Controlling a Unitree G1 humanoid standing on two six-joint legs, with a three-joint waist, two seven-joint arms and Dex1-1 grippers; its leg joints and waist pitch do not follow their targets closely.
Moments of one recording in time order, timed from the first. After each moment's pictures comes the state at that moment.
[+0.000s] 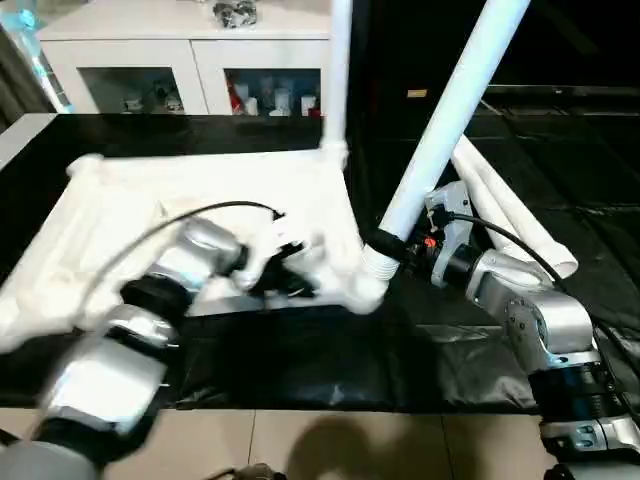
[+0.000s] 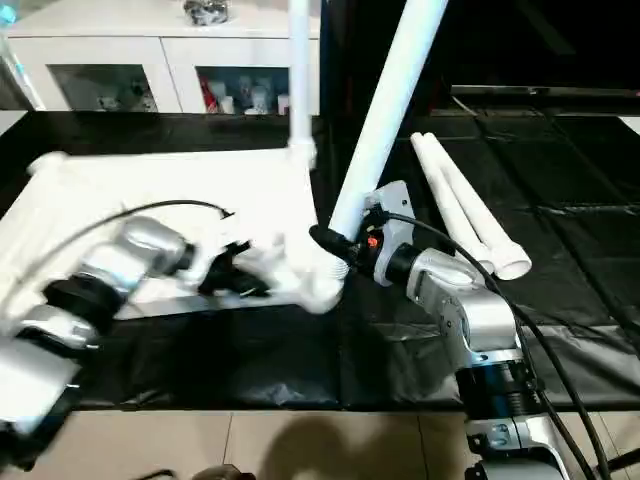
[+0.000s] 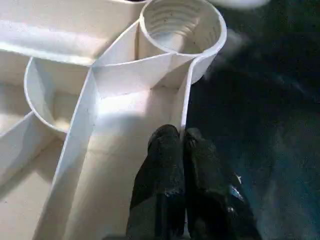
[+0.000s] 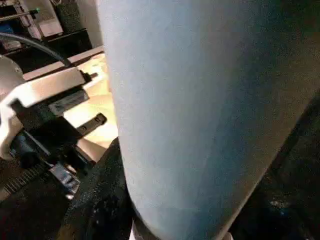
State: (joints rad) left arm -0.88 0.30 -0.34 0.91 -0.03 0.29 -1.15; right arm -0.48 -0.28 0.02 0.17 0.37 0.50 0.68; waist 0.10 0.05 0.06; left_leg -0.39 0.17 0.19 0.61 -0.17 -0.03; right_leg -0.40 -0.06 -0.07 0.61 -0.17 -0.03
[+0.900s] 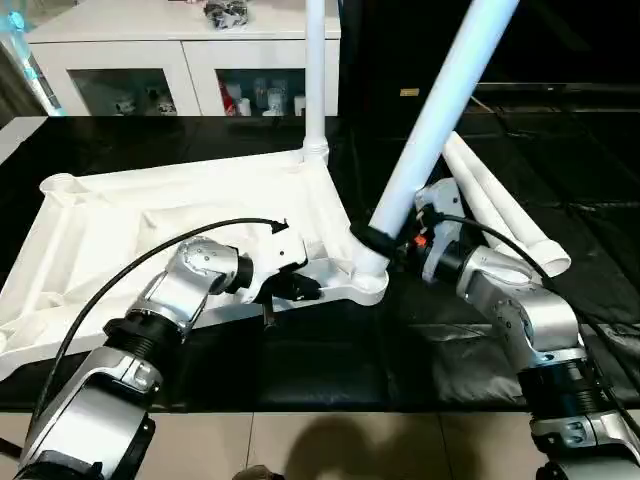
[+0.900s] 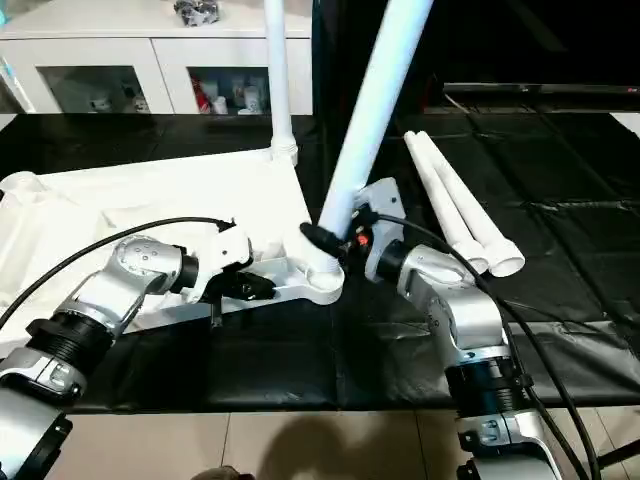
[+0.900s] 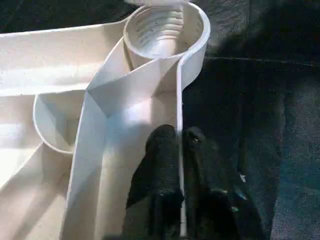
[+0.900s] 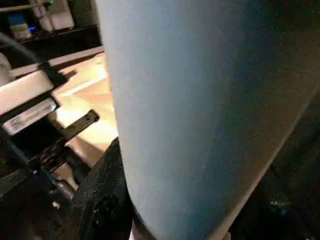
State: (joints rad) left arm -0.70 0.38 -0.35 0.66 0.03 0.09 -1.13; right arm -0.48 -0.27 0.08 0.20 0.32 0.40 0.73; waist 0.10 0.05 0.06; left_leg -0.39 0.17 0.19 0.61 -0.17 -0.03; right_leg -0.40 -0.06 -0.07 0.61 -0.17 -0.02
